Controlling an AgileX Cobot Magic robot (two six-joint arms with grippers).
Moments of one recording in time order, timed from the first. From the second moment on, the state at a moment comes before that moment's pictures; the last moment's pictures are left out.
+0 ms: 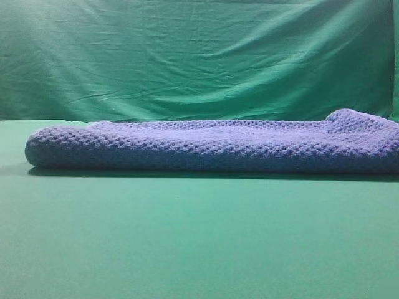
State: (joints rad) left arm -0.16 0.03 0.01 -0.01 0.33 0.00; right arm 0.23 0.02 0.03 -0.11 0.36 -0.01
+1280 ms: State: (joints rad) left arm -0.05 0.00 0.01 -0.01 0.33 0.00; right arm 0.06 0.00 0.03 -0.10 0.37 -0.01
